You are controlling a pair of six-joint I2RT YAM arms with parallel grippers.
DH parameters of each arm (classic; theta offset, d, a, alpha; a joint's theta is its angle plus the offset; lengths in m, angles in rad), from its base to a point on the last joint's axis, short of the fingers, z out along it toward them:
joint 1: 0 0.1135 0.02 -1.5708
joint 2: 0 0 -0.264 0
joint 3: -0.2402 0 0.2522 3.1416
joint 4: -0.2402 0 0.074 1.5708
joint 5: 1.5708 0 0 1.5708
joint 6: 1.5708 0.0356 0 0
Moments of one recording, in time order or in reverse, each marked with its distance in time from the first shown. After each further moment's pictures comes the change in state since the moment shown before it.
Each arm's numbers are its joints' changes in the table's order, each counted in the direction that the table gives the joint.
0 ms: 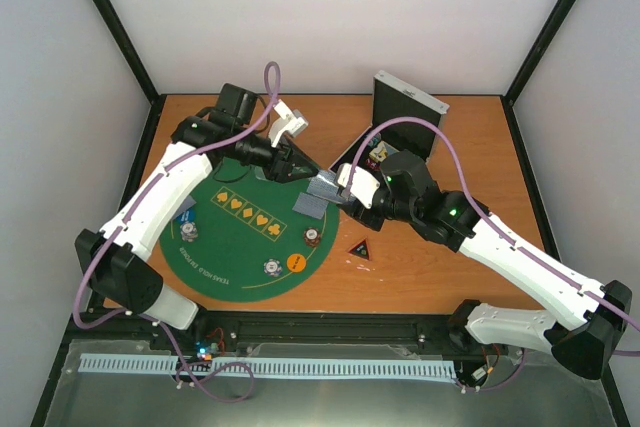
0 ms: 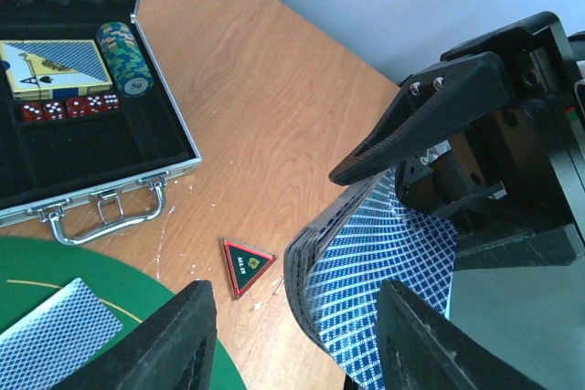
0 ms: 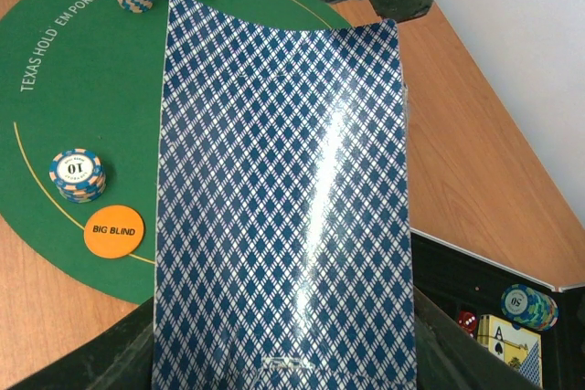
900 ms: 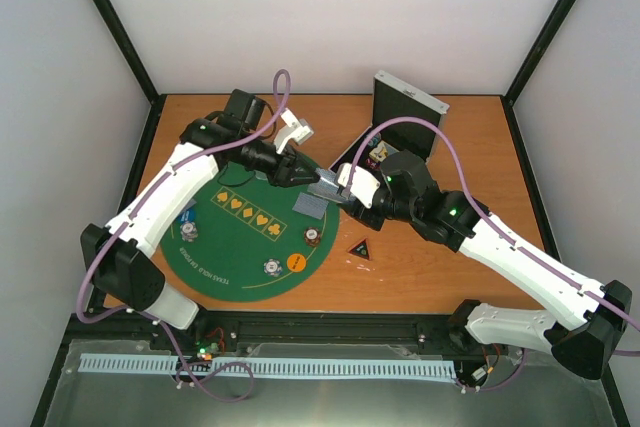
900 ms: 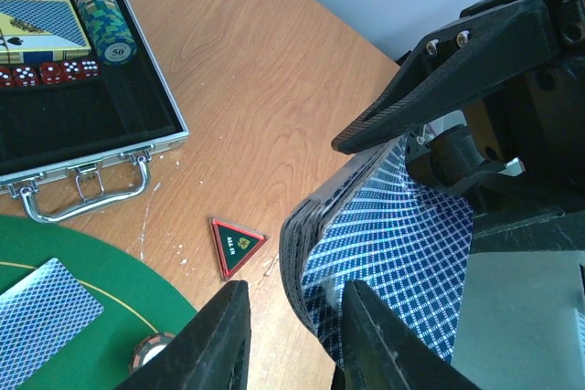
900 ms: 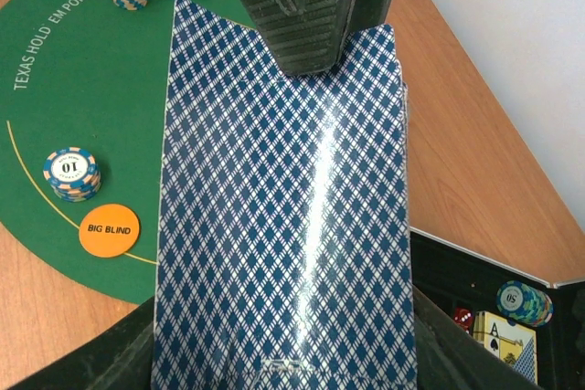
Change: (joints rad) left arm -0.030 0.021 0.029 -0.019 -0.001 0.011; right arm 0.000 0.000 0.000 0.000 0.009 0.000
